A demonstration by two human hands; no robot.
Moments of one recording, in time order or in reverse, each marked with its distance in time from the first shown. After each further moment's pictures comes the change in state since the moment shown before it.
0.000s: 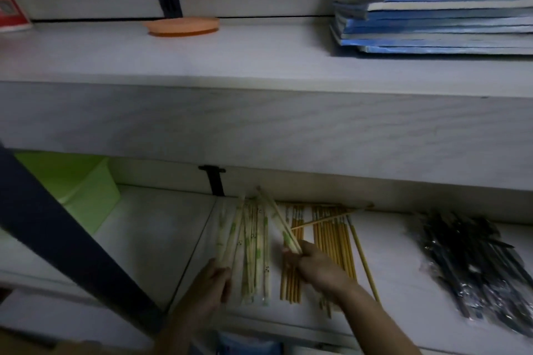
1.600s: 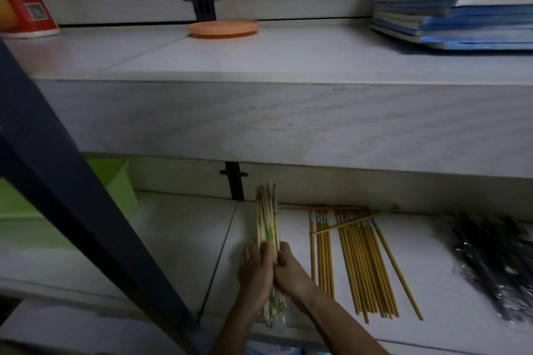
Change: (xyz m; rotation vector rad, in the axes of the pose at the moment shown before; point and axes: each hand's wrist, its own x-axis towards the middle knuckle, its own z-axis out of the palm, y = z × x) left_hand 0.049 0.002 0.033 0.088 0.264 0.270; right_hand 0.062 0.010 0.096 0.138 0.025 -0.200
